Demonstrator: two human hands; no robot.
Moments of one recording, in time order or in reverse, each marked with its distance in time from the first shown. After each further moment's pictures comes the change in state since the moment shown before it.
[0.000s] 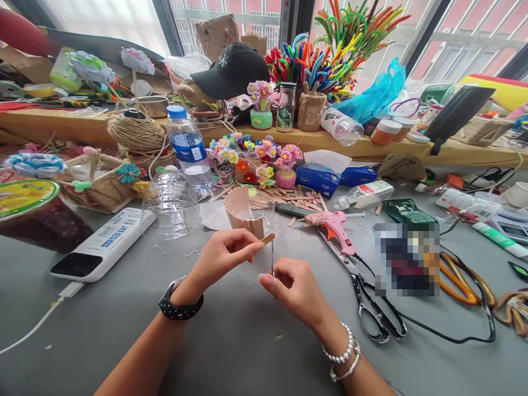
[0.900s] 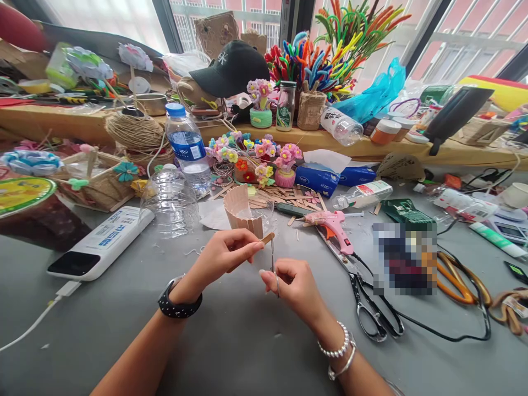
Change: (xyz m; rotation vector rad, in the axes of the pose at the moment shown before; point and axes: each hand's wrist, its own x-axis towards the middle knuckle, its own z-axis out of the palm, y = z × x) left_hand 0.000 0.002 0.000 -0.053 -0.052 -0.054; right_hand 0.000 0.003 0.003 0.126 0.043 0.047
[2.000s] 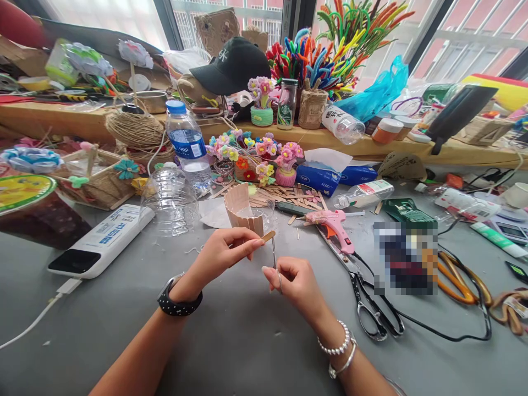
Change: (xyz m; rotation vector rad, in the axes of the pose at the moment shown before) left_hand 0.001 -0.004 -0.001 0.048 0.030 0.043; right_hand 0.001 0.001 -0.001 0.046 0.019 0.051
